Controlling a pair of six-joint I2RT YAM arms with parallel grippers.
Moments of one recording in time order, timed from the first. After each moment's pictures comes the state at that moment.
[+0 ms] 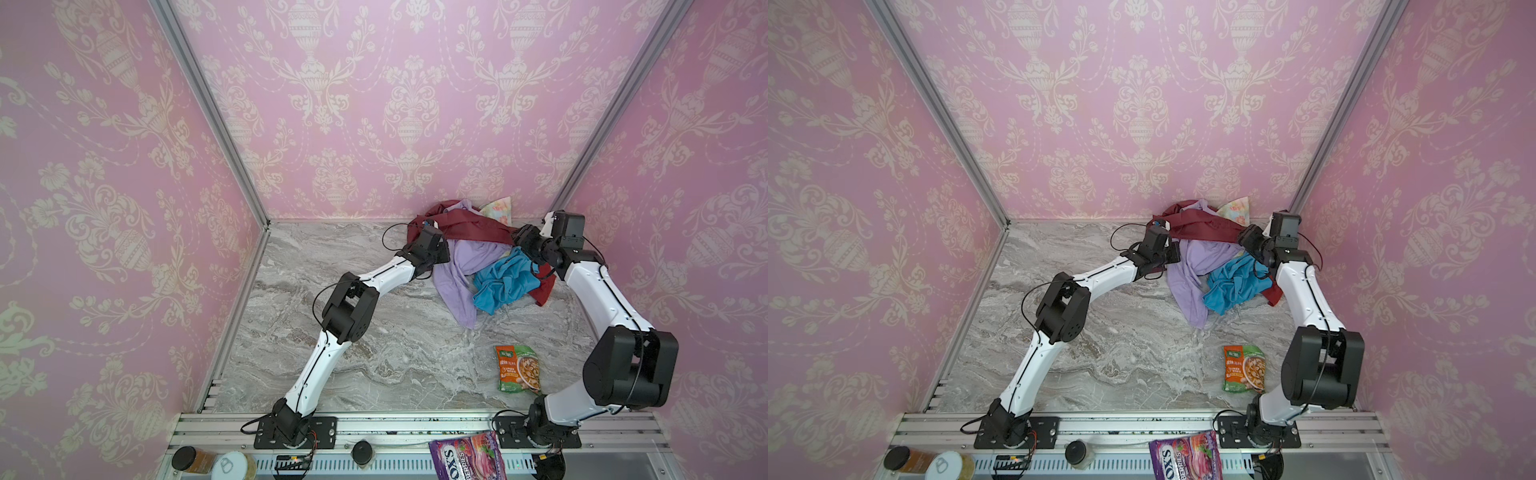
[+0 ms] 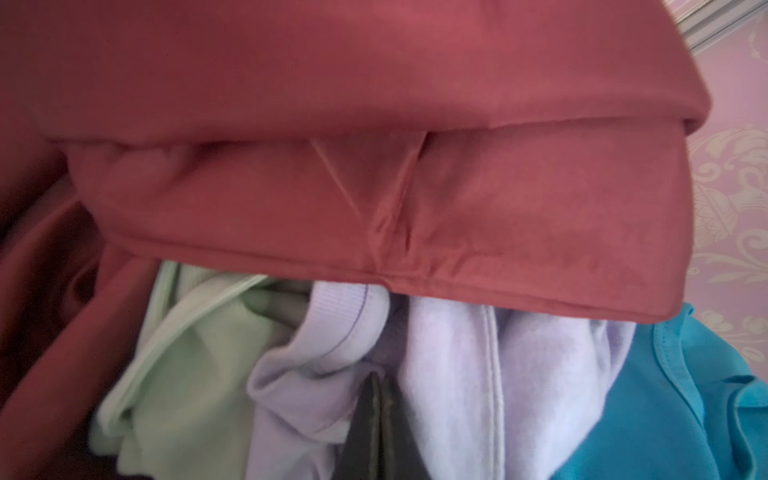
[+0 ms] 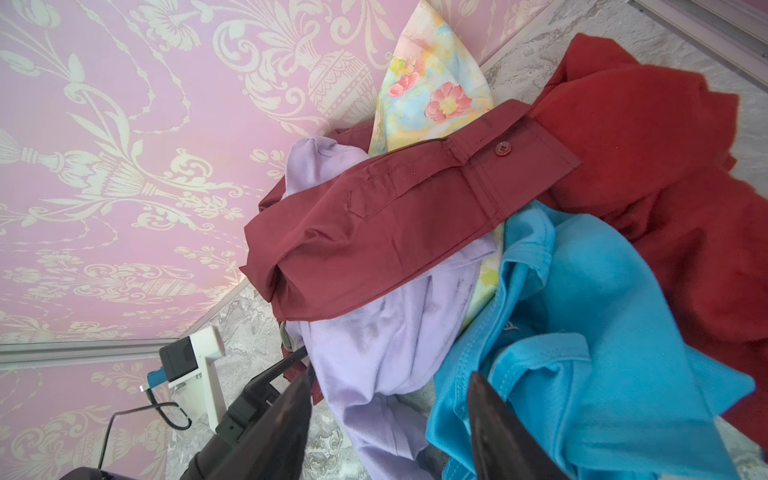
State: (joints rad) left arm -0.65 2.47 2.03 -0.10 0.05 -0.67; right arm -0.16 1.54 1.28 -0.35 -0.26 0.63
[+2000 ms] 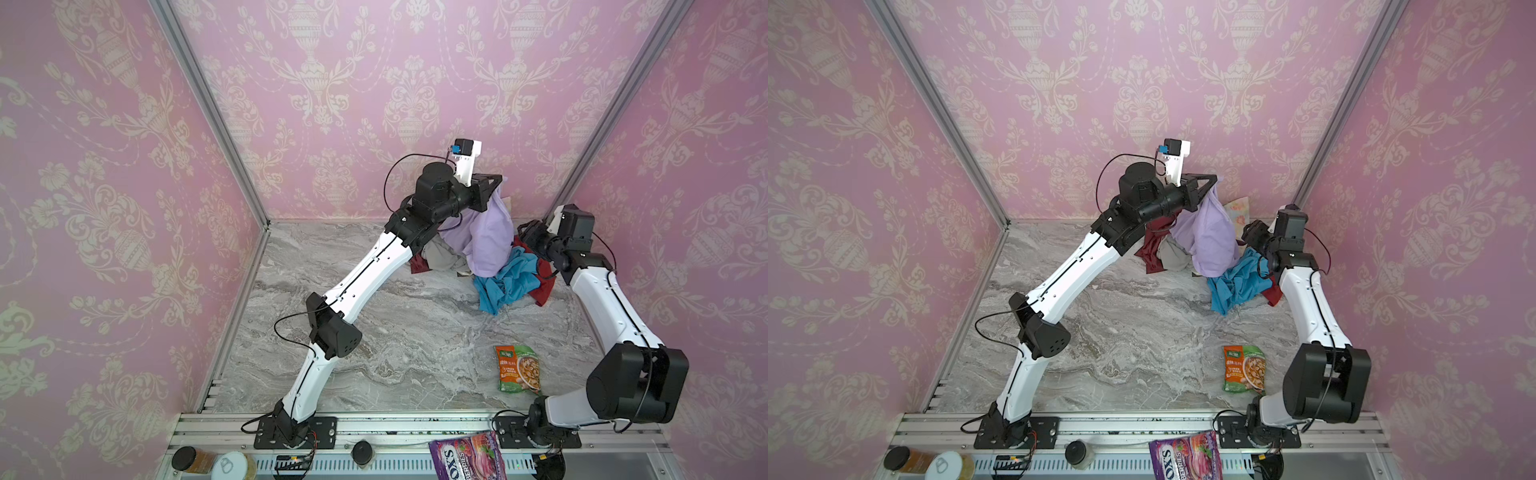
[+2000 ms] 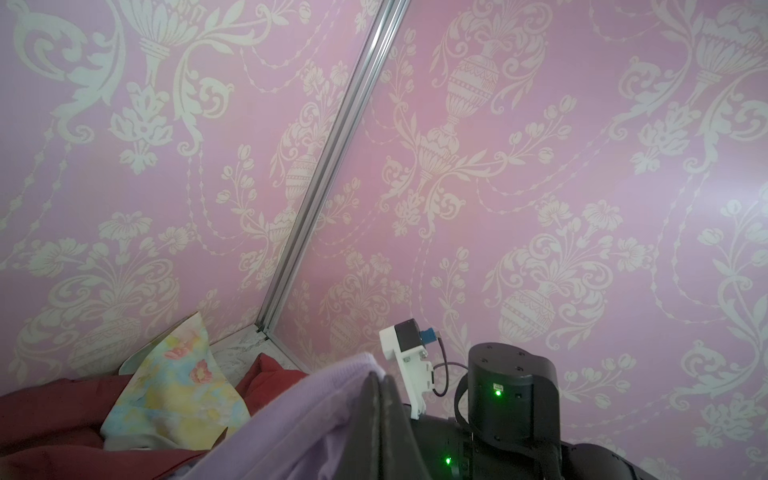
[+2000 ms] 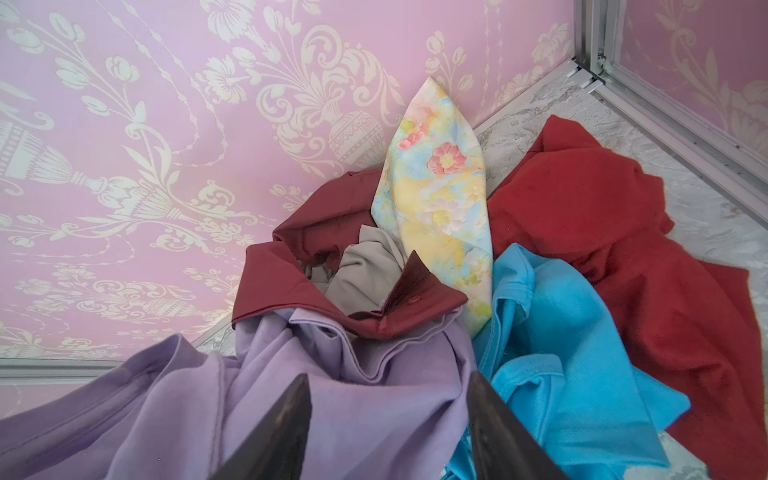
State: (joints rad) left arm -0.76 2.24 2.58 -0.24 0.29 -0.49; right arm -0.16 1.46 1.26 -0.32 -0.18 0.59
